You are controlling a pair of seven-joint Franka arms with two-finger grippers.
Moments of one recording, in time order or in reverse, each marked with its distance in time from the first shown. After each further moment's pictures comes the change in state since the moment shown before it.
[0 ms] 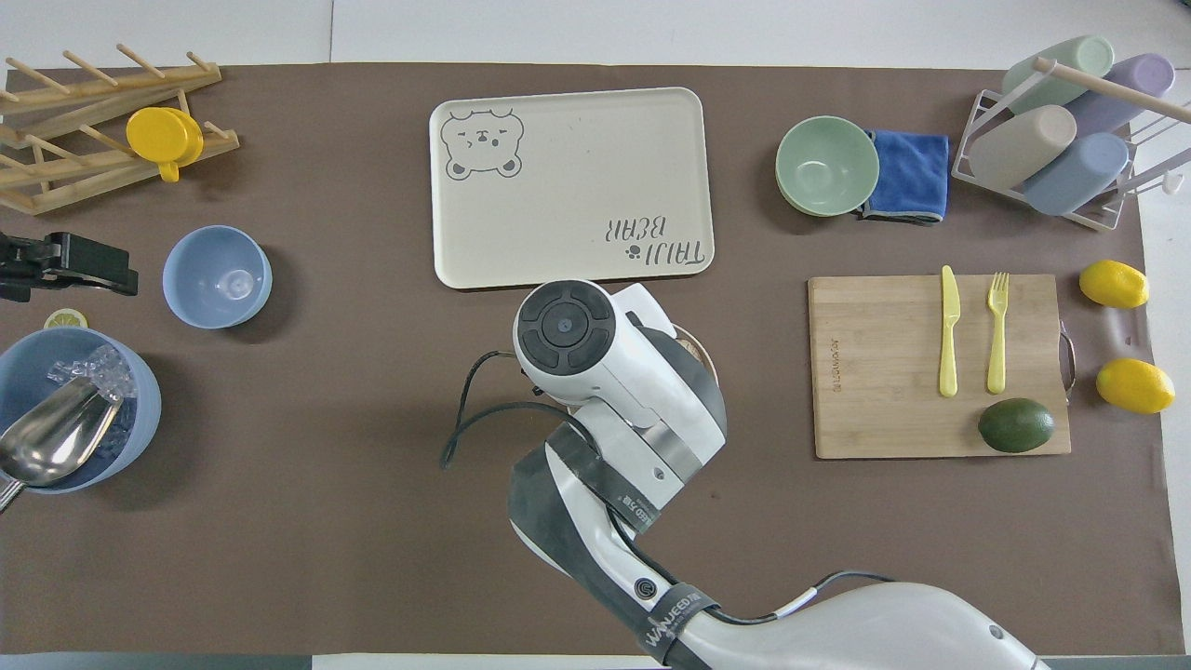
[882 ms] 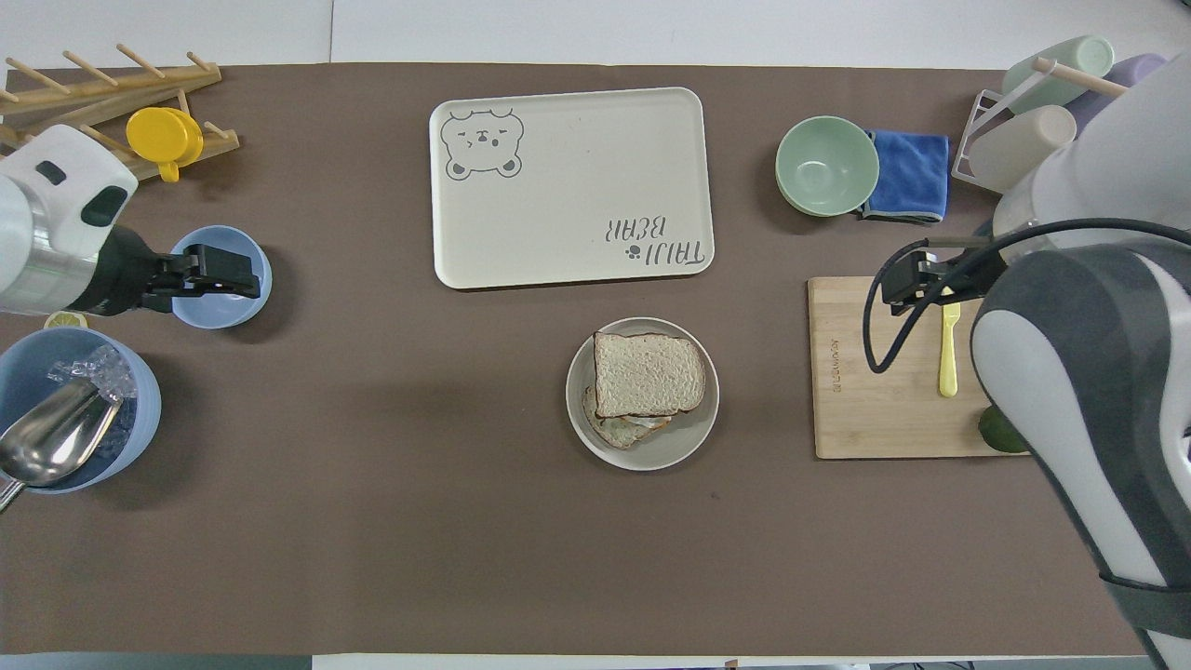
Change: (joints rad) left arm -0.106 -0.020 -0.014 -0.248 -0.133 0.272 -0.166; right arm -0.563 -0.323 -0.017 0.030 0.041 -0.430 -0.772
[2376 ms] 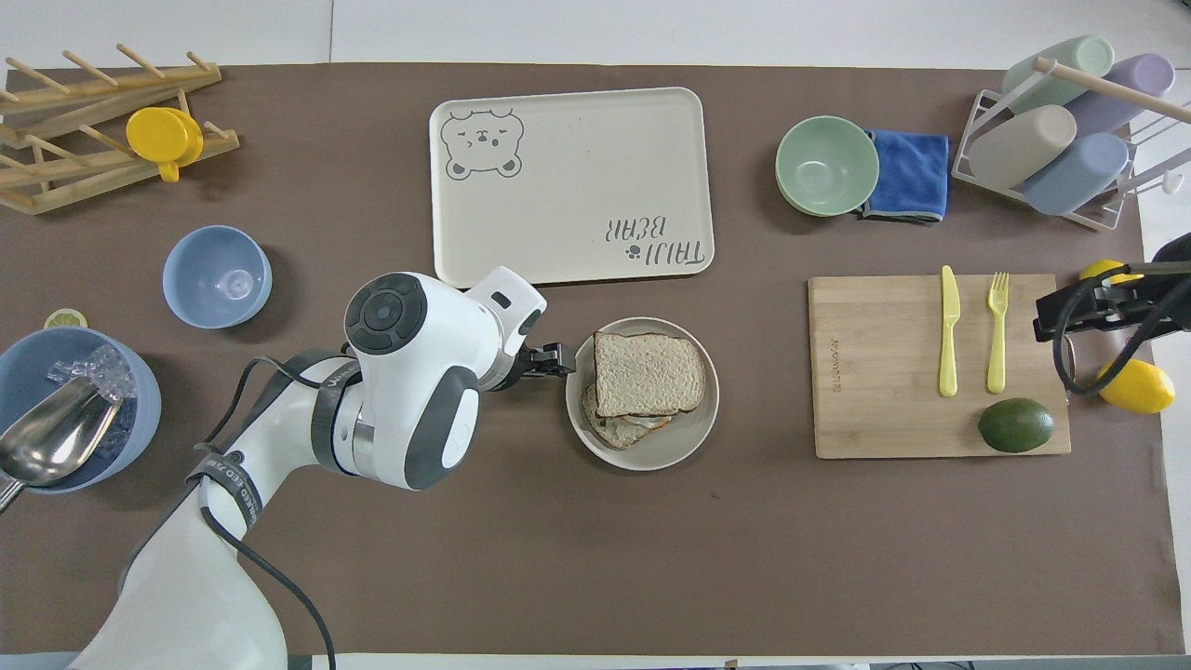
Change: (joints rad) left arm -0.428 0.288 -0.007 -0.195 -0.273 0.470 -0.142; right arm 0.109 -0.071 -0.289 -0.027 0.000 -0.045 -0.220
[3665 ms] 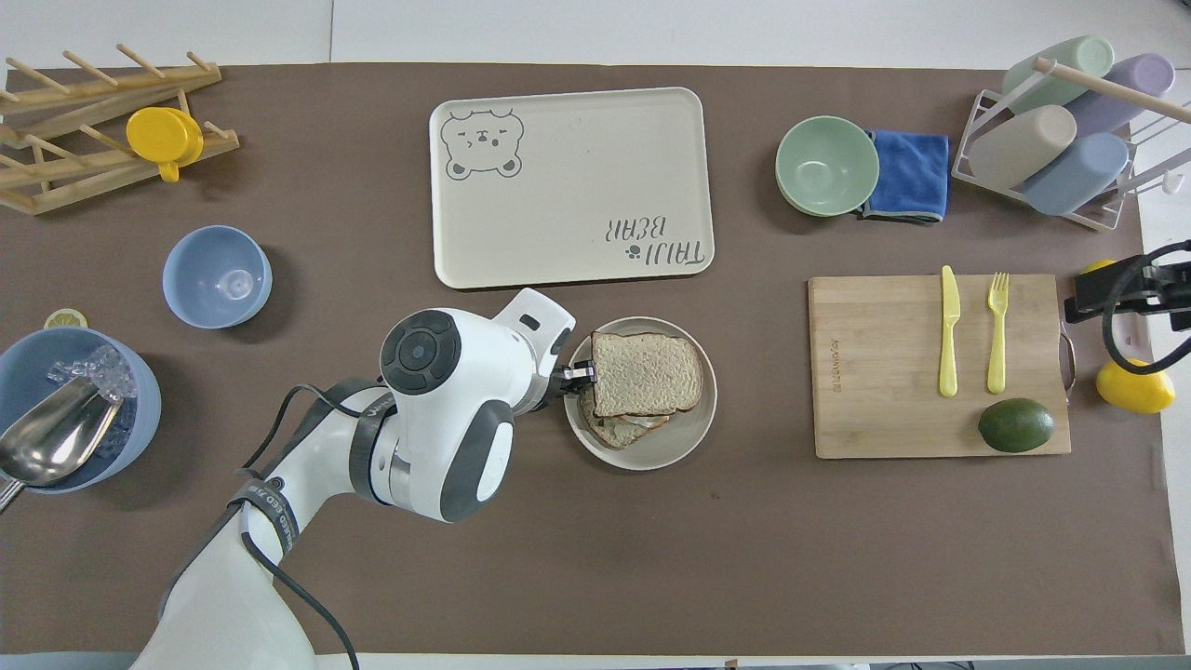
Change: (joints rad) left arm -0.082 -0.007 0.001 -0.032 -0.051 0.090 -0.109; right arm -0.002 0.001 -0.041 0.046 0.042 0.000 0.040
